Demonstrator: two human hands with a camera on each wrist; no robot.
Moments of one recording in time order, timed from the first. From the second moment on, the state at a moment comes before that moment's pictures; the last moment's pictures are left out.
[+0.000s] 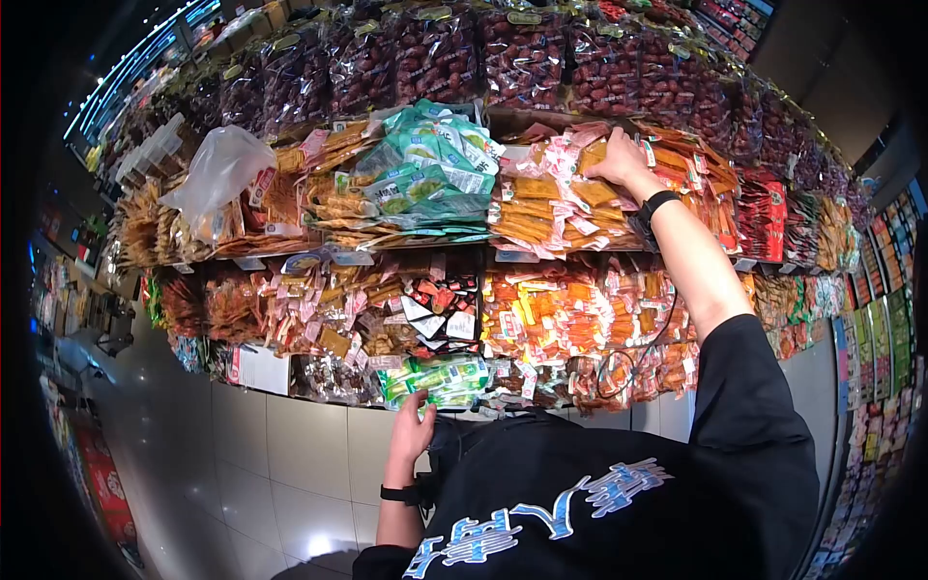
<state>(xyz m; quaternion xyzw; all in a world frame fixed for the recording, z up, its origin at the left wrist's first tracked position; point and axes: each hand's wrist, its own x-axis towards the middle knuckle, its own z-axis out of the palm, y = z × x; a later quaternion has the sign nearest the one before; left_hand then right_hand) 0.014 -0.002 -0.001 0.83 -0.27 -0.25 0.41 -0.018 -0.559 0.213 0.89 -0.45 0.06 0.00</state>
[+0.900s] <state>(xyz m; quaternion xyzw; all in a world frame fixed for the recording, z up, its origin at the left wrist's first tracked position) -0.050 0.016 0.019 0.85 -0.21 -0.24 0.42 -0.015 -0.571 0.195 0.92 -0.38 0.00 -0.01</state>
